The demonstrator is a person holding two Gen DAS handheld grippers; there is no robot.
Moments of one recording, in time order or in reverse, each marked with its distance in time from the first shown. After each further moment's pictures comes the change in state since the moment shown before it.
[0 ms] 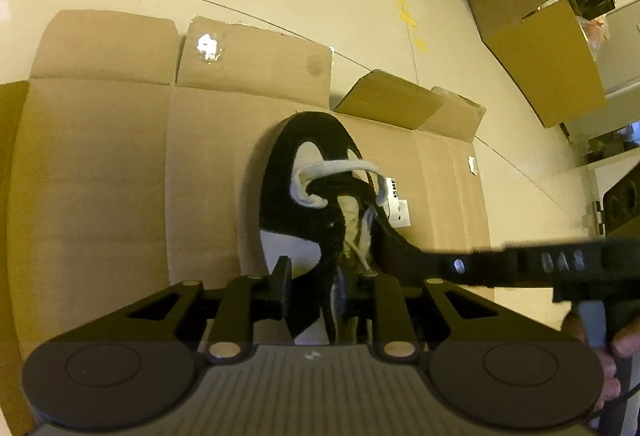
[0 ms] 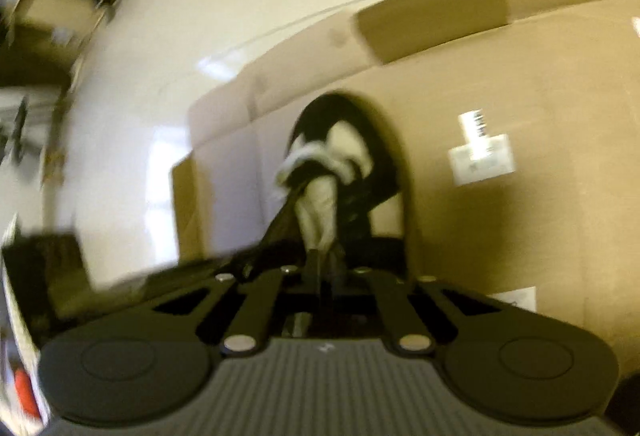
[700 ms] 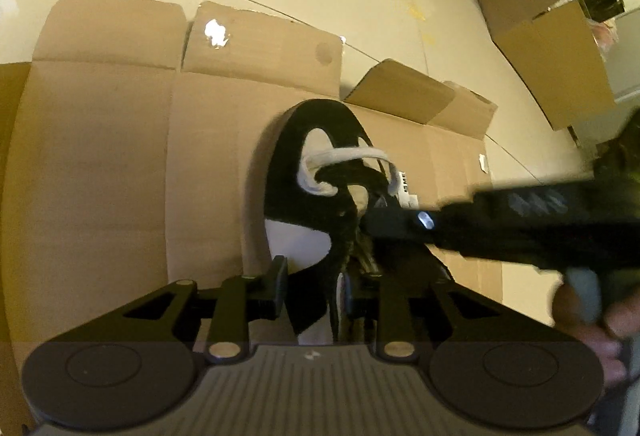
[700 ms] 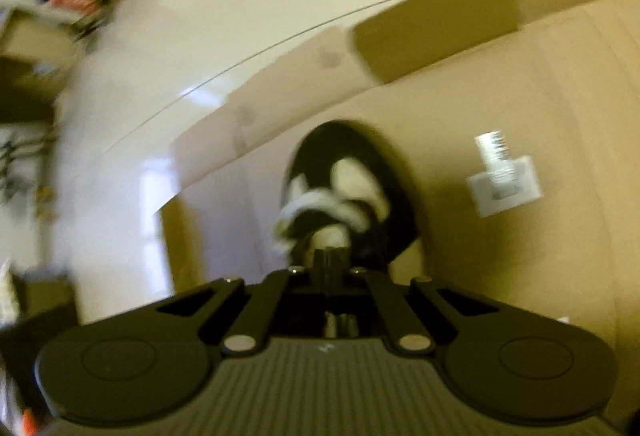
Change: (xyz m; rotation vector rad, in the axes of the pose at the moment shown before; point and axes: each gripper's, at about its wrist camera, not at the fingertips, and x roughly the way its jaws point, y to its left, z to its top) left arm 0.010 0.001 -0.005 -0.025 -0.009 0.038; right arm 0.025 0.005 0.012 -0.065 0.031 0.073
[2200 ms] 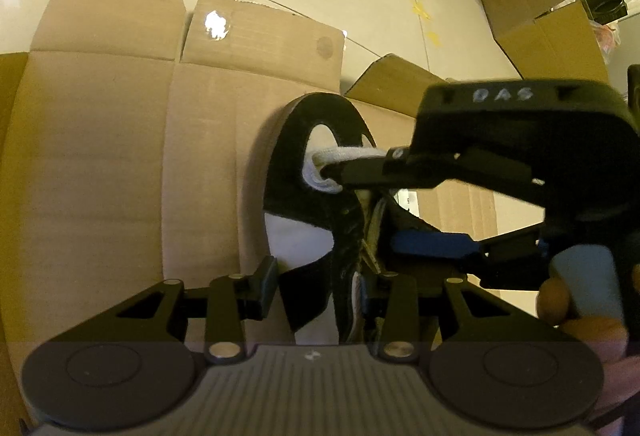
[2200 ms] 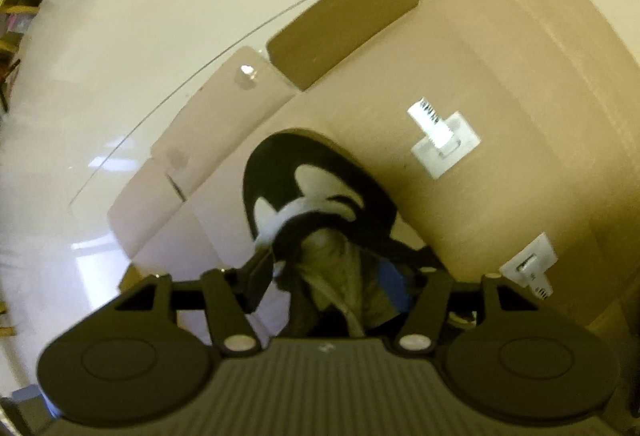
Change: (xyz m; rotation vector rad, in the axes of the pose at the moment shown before) left arm 0.003 0.002 -0.001 -0.018 0.023 -0.022; right arm 0.008 0.023 0.000 0.390 -0.128 -0.348
